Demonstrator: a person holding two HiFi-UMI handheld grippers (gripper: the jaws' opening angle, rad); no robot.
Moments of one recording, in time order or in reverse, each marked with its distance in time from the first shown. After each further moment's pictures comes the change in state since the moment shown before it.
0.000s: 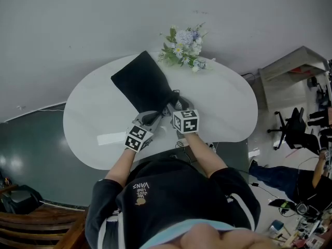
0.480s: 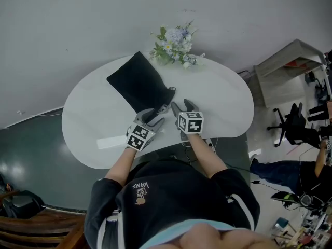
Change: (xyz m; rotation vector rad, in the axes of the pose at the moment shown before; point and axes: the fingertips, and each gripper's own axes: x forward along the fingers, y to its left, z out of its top) left arm 0.011 -0.030 -0.005 0.090 0.055 0.014; right arm -0.046 -0.044 -0.026 0.081 -0.001 -0.100
